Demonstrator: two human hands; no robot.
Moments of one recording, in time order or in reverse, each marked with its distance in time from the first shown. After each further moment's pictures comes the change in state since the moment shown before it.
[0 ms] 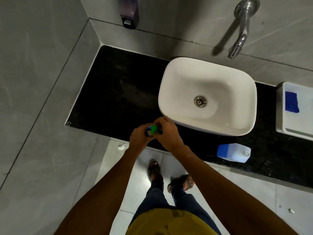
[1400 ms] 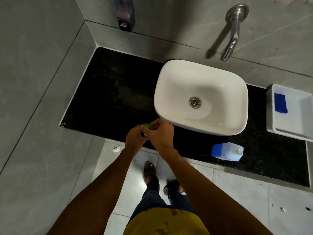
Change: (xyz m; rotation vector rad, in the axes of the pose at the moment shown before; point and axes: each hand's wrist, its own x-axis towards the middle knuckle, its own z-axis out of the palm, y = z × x) left_hand 0.001 -0.006 0.006 0.024 0.048 0.027; right_hand -0.016 -0.047 0.003 0.281 0.263 0.363
